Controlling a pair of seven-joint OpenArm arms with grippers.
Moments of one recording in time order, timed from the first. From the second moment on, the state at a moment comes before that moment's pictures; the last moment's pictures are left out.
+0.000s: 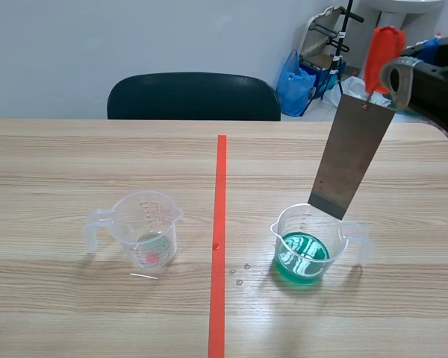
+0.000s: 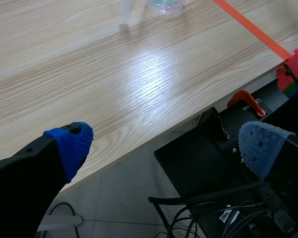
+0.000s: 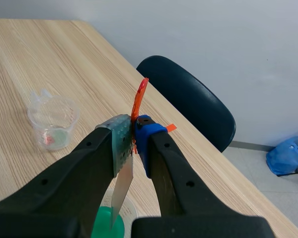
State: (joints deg) left arm 80.4 -41.9 -22.8 79.0 -5.4 -29.0 -63.7; right arm -35.2 41.4 21.4 123.9 24.1 38.9 8.4
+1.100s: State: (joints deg) left arm 80.4 -42.0 -22.8 79.0 -5.4 -29.0 -63.7; right arm -33.1 41.4 21.4 123.9 24.1 38.9 6.9
